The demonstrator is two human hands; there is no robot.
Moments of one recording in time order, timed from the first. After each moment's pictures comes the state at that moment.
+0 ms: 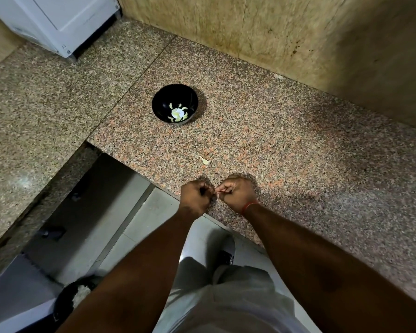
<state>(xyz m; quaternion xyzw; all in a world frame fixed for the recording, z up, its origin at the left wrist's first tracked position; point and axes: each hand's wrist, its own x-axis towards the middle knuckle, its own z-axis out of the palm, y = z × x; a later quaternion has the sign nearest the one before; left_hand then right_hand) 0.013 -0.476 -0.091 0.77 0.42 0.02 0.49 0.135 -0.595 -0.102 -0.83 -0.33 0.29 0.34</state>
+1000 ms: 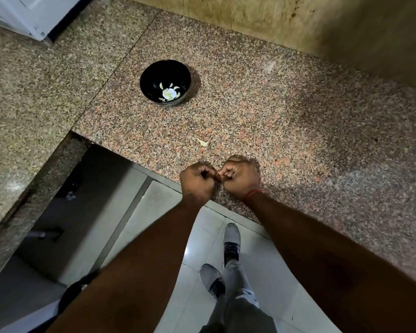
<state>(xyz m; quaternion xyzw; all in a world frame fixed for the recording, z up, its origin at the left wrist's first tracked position) 0.017 -0.486 -0.107 0.77 0.41 0.12 0.48 0.116 -0.595 -0.117 -0.86 -0.33 0.17 0.36</state>
